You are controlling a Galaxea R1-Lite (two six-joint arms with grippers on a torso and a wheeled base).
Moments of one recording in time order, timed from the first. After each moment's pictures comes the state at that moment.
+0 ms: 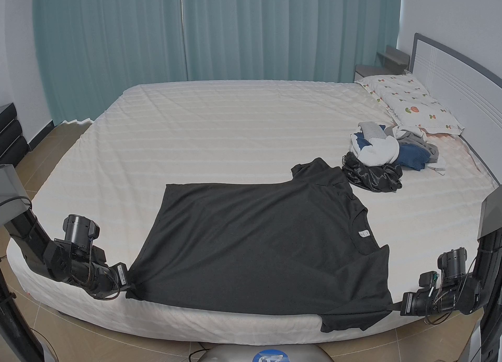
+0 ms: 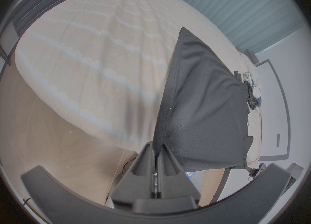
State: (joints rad) left arm 0.03 1.97 -0.49 -0.38 -0.25 -0.44; right arm -0.05 2.18 -0.02 -1.16 0.40 0.24
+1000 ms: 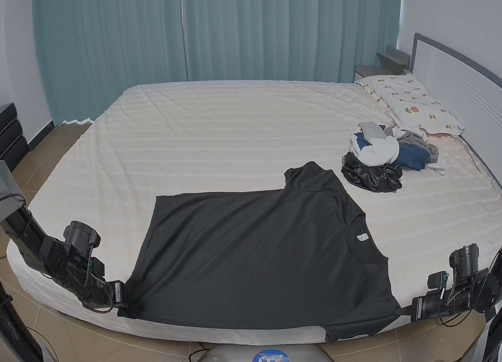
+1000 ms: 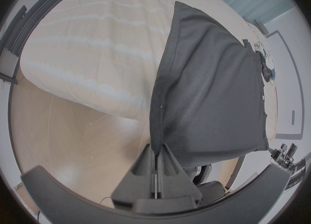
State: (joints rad) left arm 0.02 1.92 -0.52 -0.09 -0.17 -0.27; right arm -0.04 1.89 -0.02 -0.84 0.40 0.12
